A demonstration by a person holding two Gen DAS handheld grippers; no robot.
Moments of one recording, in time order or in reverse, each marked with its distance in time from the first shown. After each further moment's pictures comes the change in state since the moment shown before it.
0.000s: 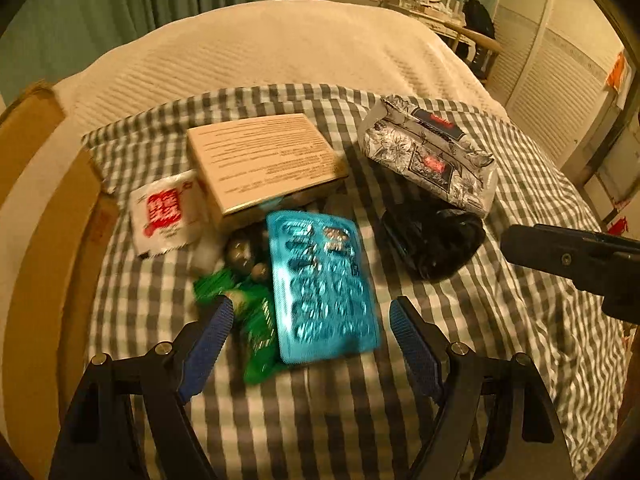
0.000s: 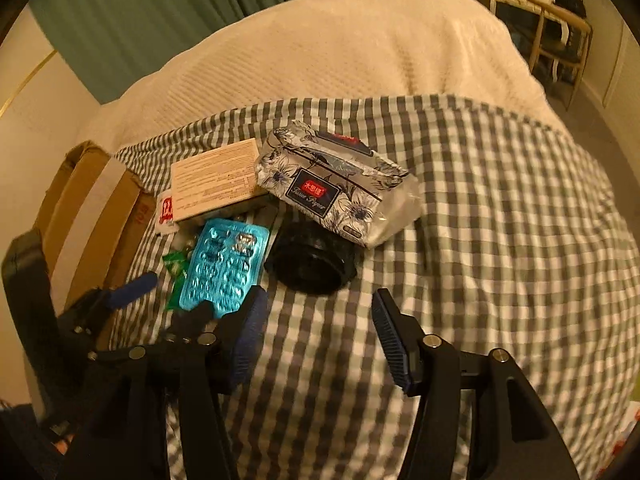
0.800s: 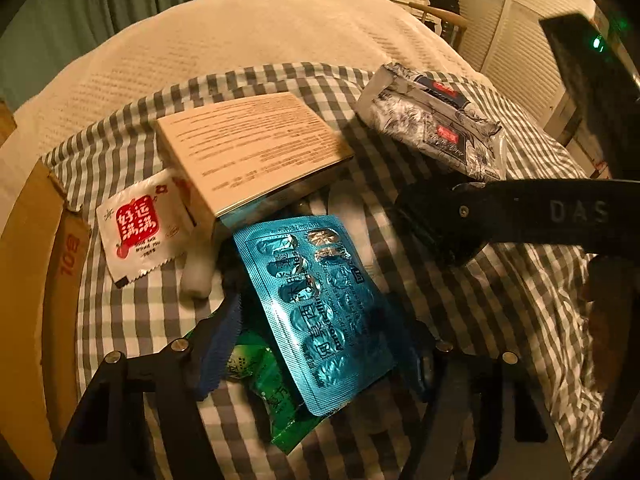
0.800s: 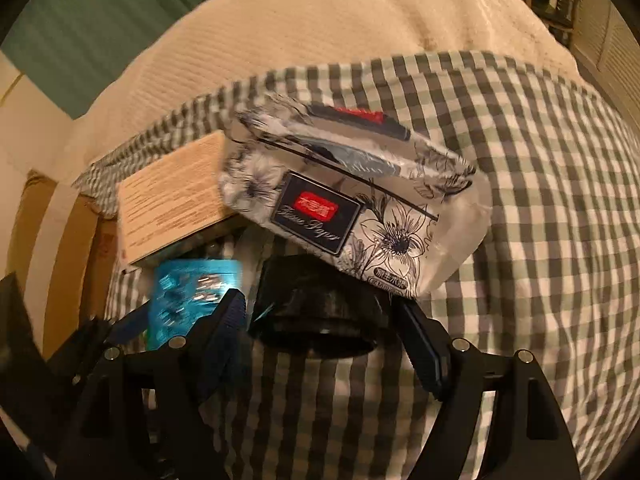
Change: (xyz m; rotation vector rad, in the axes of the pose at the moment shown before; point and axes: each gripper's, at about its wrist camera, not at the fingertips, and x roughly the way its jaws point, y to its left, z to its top) left arm 0.022 0.023 -0.006 0.107 0.034 -0.076; right arm 0.081 0.010 0.025 0.125 0.055 -0.022
